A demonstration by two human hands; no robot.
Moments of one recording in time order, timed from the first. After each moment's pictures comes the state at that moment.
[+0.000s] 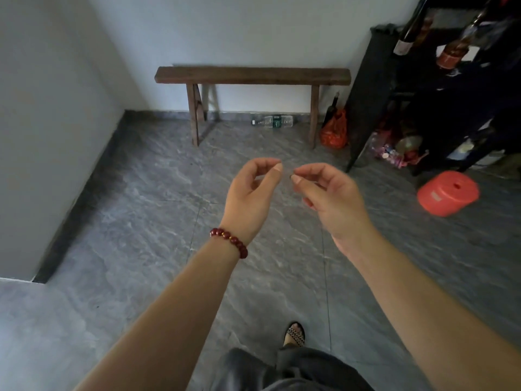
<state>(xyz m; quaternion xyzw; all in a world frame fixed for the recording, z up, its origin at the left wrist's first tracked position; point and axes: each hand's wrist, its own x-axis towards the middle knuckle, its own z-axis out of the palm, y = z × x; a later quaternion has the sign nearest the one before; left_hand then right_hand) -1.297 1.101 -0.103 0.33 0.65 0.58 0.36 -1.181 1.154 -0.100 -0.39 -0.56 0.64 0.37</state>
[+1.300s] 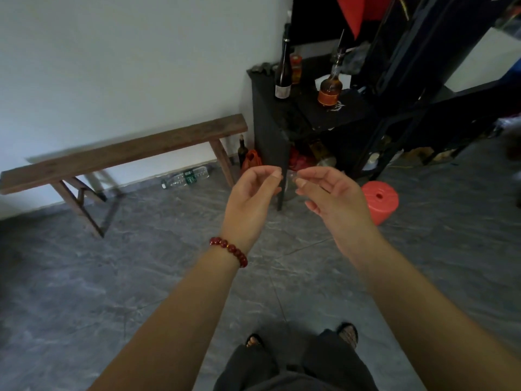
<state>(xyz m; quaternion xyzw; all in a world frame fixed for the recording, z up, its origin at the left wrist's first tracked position) -1.208 1.522 -0.099 0.44 0.54 0.51 0.50 -1.074 1.527 -0.087 -0.49 -0.47 0.55 0.49</state>
